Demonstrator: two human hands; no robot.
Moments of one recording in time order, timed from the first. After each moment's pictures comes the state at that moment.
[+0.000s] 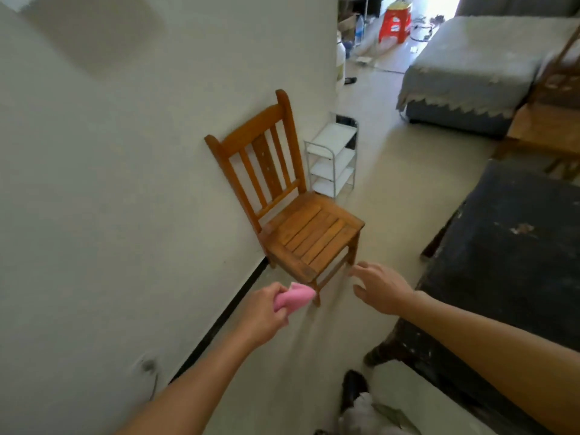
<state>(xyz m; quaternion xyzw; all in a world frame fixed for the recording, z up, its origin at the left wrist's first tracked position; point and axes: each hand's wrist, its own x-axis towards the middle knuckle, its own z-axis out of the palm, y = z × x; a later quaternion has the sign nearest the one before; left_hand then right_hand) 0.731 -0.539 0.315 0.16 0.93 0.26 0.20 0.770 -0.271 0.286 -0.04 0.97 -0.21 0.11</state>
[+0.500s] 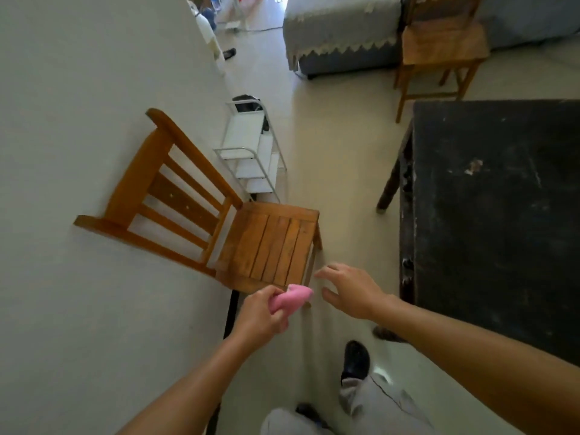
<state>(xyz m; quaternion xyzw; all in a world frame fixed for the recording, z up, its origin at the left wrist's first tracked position) 0.553 -0.447 0.262 0.30 0.87 0.19 0.35 0.676 -0.269 0.230 0.17 0.93 -0.33 0.07</state>
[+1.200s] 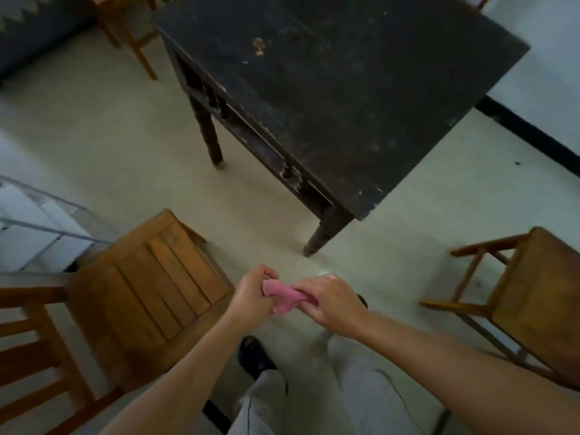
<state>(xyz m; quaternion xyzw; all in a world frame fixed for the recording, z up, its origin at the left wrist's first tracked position) 0.527 -0.384 0.111 0.55 0.61 0.08 0.56 0.713 -0.426 0.103 0.56 0.75 -0.33 -0.08</state>
